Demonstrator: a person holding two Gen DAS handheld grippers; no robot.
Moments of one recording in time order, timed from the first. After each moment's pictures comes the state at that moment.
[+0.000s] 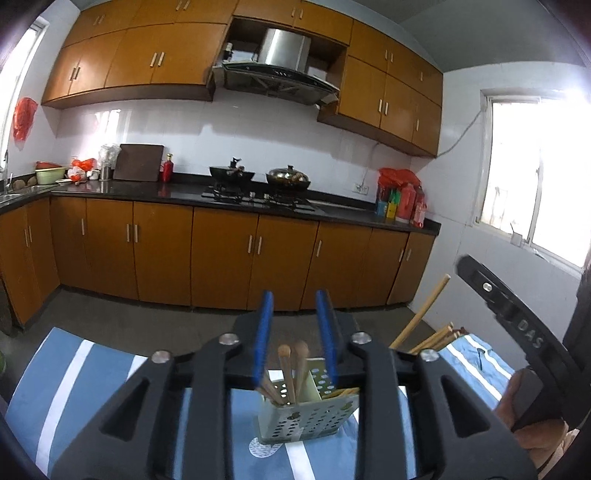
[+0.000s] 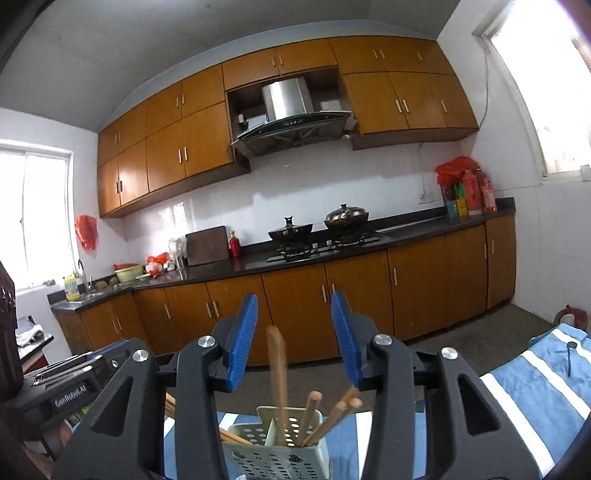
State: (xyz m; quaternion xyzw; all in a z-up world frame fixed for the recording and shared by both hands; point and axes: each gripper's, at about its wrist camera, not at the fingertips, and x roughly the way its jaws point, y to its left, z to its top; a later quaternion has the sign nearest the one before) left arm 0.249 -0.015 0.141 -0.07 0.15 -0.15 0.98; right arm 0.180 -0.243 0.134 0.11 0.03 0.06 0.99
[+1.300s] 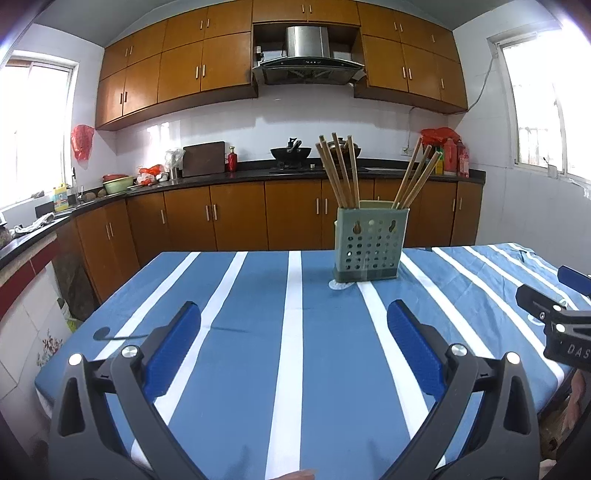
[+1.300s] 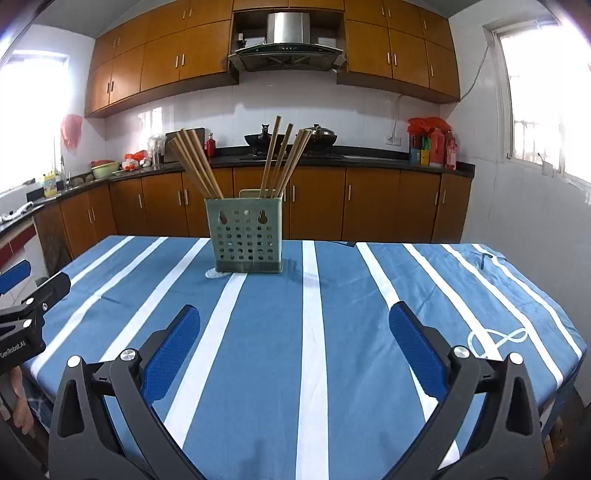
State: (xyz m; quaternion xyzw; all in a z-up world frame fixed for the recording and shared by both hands) left arm 0.009 0.020 0.008 0.03 0.17 -0.01 0.98; right arm -0.005 -0.203 0.006 0.00 0.19 -0.01 0.98
